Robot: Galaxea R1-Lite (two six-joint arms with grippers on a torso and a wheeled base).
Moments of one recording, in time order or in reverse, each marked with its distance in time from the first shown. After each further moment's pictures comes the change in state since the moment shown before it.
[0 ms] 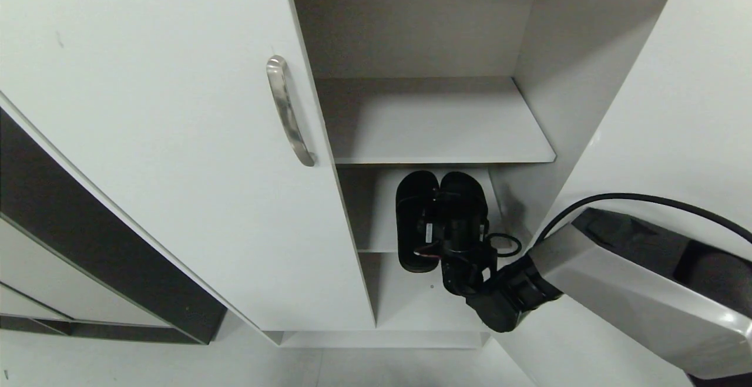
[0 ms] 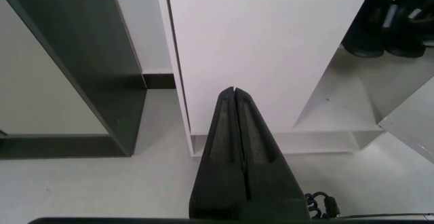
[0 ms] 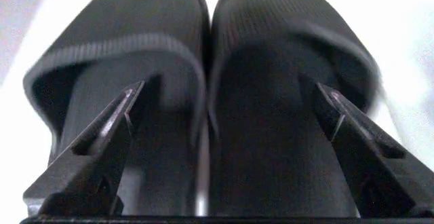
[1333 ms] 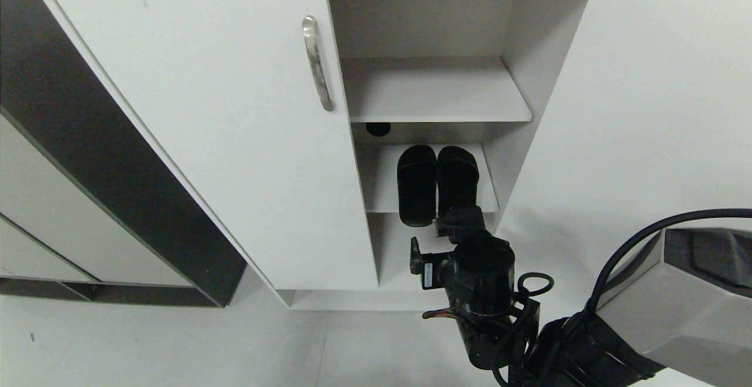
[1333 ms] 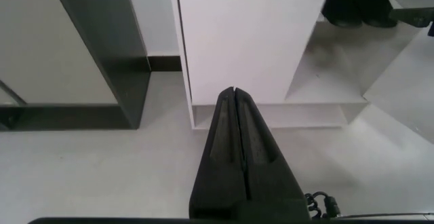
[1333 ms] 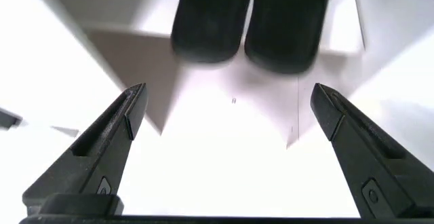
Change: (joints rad) left arm 0.000 0.000 0.000 -0.001 -0.001 0.001; right arm 0.186 -0.255 0.443 -0.167 -0.003 0.001
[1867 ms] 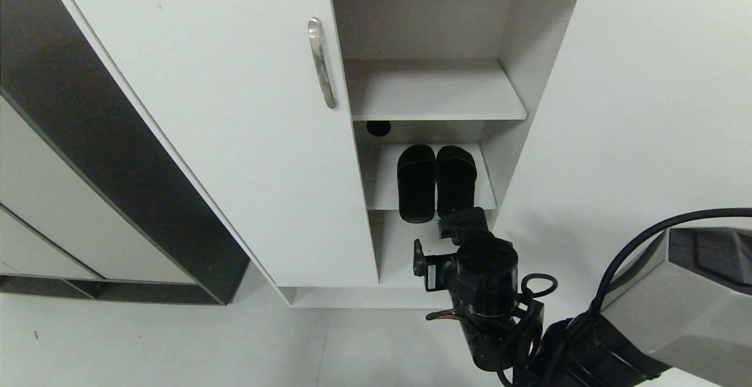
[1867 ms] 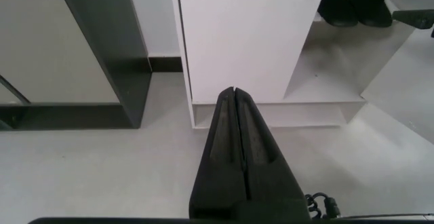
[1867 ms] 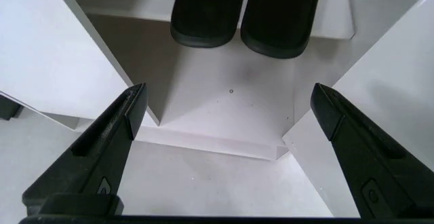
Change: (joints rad) left arm 0.000 0.000 0.000 0.001 -0.001 0.001; right arm -0.004 -0.009 0.017 0.006 0.000 -0.001
